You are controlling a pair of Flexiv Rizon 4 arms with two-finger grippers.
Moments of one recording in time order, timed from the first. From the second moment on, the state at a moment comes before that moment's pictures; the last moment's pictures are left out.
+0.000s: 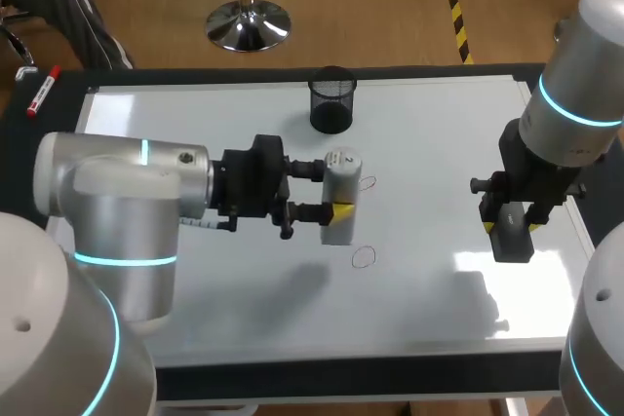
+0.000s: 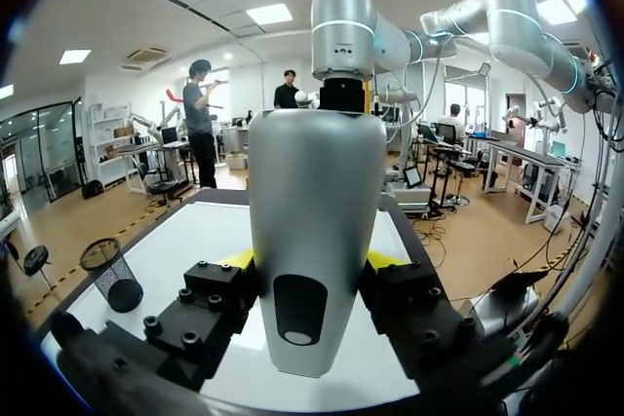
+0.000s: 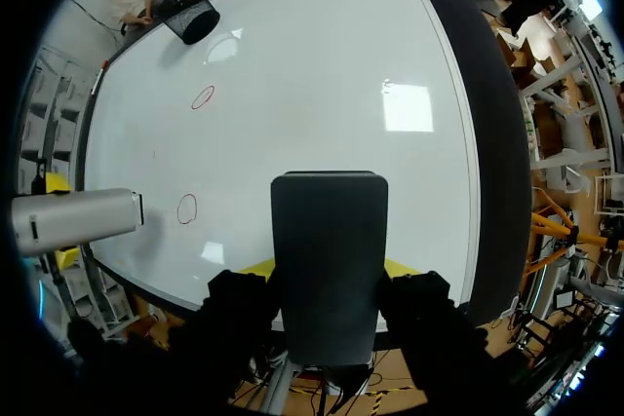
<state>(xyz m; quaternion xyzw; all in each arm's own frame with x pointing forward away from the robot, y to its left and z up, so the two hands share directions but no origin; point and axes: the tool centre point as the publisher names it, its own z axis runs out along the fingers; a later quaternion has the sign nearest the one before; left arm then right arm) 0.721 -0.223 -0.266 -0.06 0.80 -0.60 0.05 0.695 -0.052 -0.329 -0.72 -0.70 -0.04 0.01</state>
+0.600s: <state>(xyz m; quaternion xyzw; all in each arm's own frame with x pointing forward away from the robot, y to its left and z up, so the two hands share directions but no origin) 0.720 -0.175 -0.257 -0.07 0.79 -0.61 0.07 0.695 -0.052 -0.329 -0.72 -0.70 -0.04 0.01</state>
